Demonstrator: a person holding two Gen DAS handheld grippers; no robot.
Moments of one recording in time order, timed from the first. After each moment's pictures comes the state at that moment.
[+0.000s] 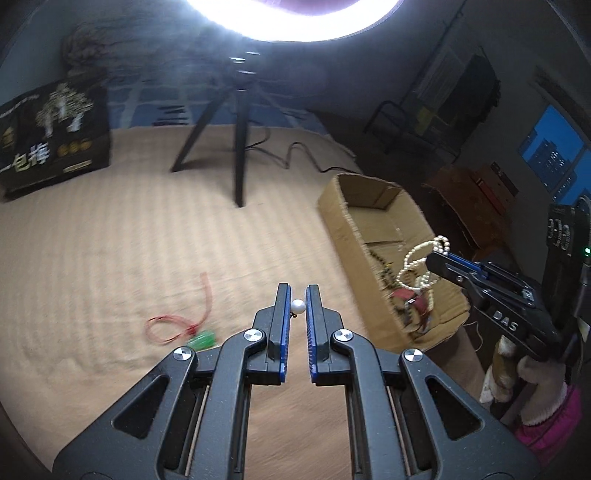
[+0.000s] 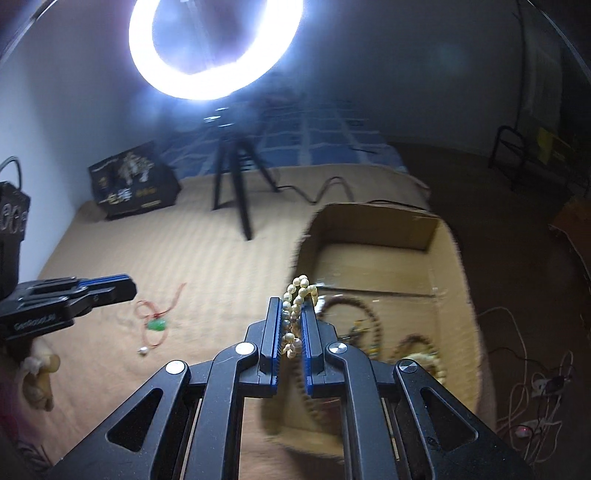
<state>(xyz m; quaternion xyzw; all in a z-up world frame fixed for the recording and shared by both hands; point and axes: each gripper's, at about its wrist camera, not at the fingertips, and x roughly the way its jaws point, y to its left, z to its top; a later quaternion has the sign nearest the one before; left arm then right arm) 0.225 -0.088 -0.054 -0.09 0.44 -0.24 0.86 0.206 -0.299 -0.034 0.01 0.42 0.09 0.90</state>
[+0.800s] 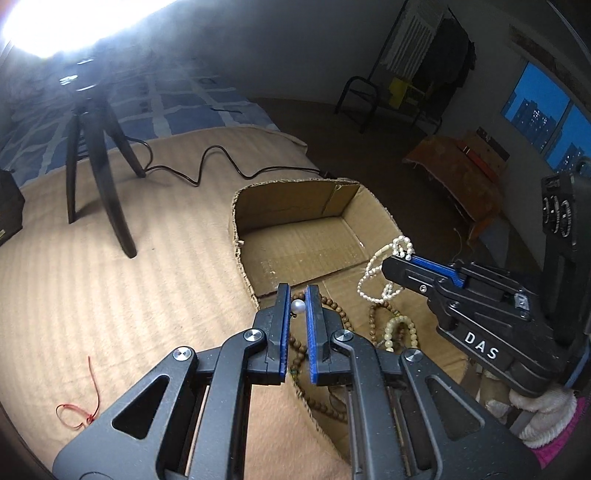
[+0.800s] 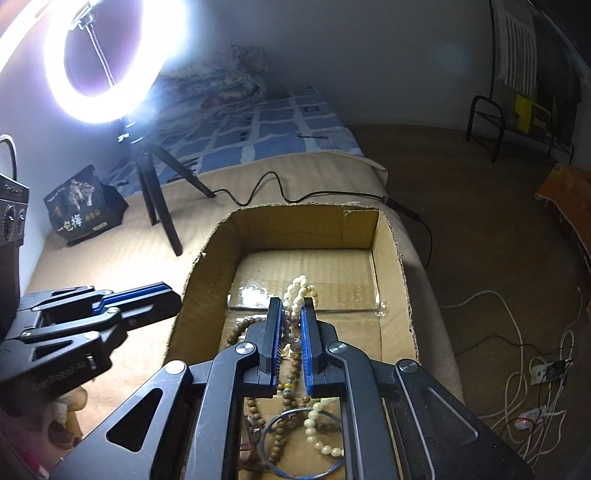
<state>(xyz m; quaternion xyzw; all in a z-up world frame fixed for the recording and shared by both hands) 0.278 -0.220 -0.073 -0.02 0.45 -0.28 0.85 0.249 -0.370 -0.059 0.05 0.44 0.05 0.90</state>
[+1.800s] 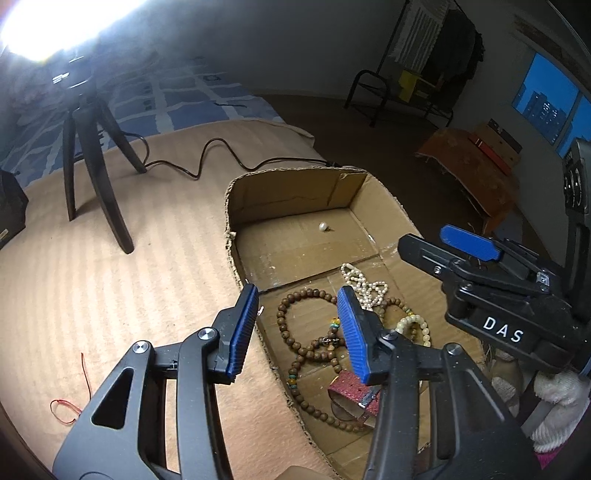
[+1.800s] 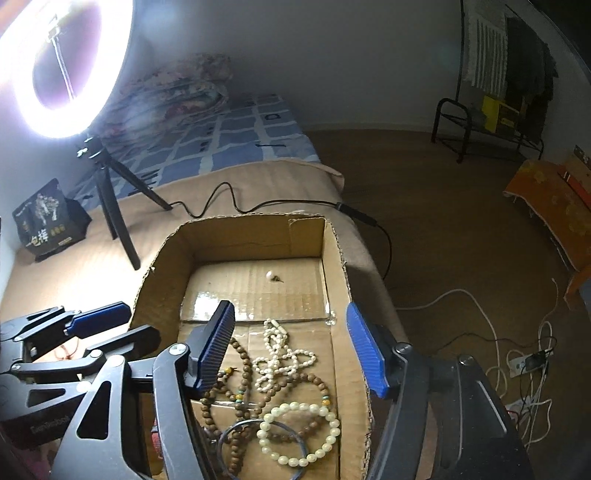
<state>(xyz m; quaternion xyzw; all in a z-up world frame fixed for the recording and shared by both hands) 0.274 -0.235 -0.083 0.00 0.45 -0.25 0.86 0.252 -0.391 -0.060 0.04 0.43 -0.02 0.90</state>
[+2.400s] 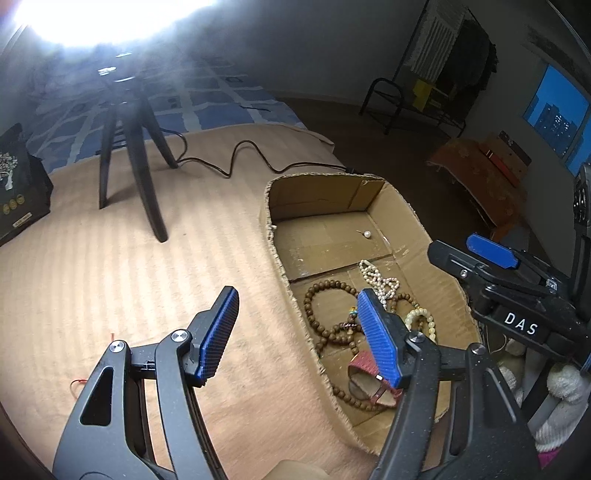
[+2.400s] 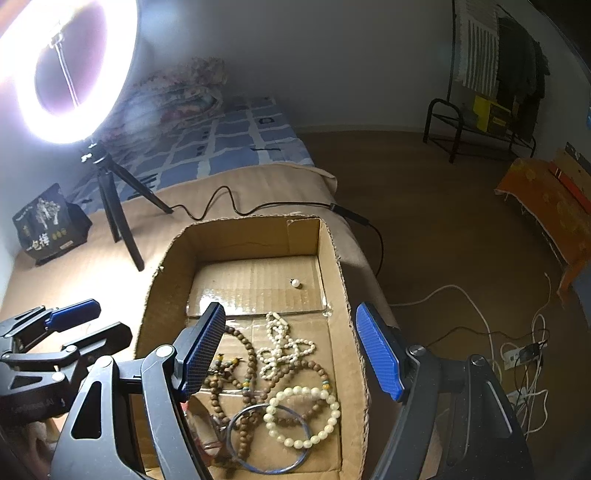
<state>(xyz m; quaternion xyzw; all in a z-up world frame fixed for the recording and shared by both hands) 0.265 -0.203 -0.070 -0.02 0.45 -0.23 0.86 0.238 -0.386 -0.046 0.04 0.43 -0.04 0.90</state>
